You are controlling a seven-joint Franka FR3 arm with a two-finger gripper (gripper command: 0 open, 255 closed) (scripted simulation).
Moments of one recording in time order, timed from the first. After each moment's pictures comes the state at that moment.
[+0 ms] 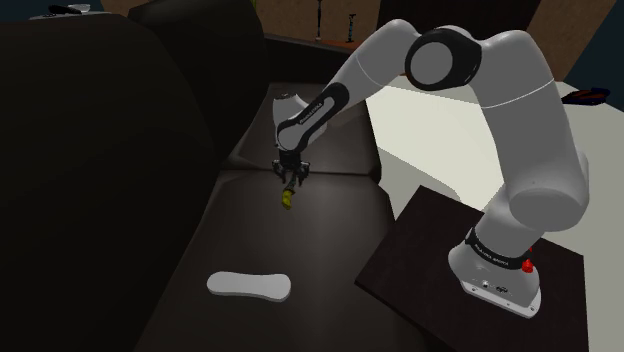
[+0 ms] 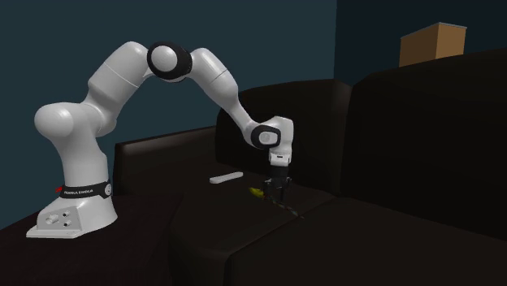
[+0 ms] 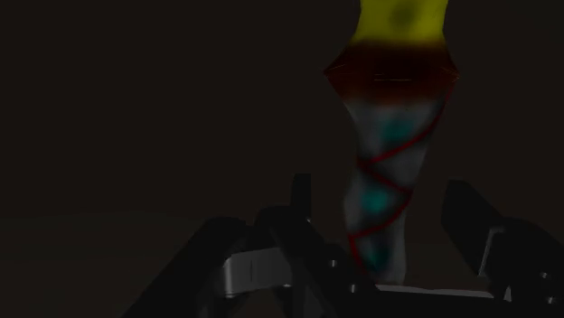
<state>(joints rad) -0.03 0.72 0.13 -1.73 -0.08 2.38 1.23</state>
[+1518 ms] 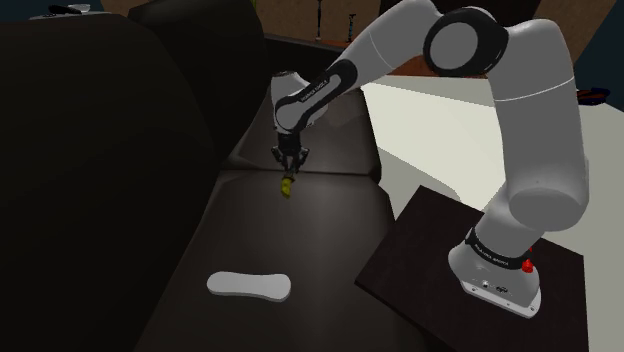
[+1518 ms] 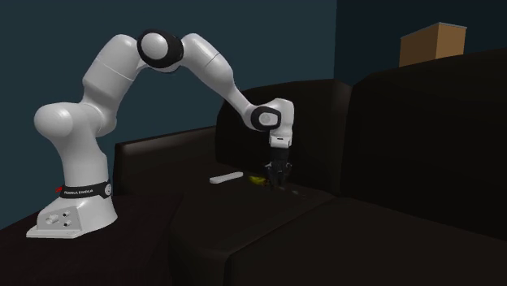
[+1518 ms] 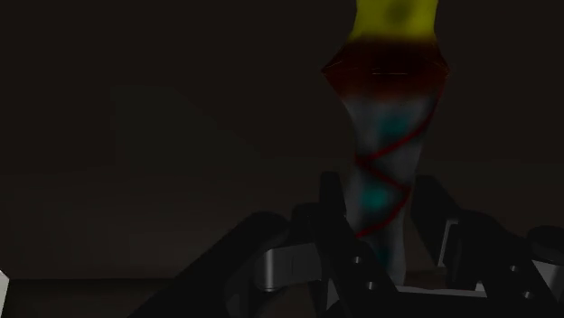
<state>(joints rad) -0.04 0.60 0.15 -1.74 -0.06 2.27 1.22</state>
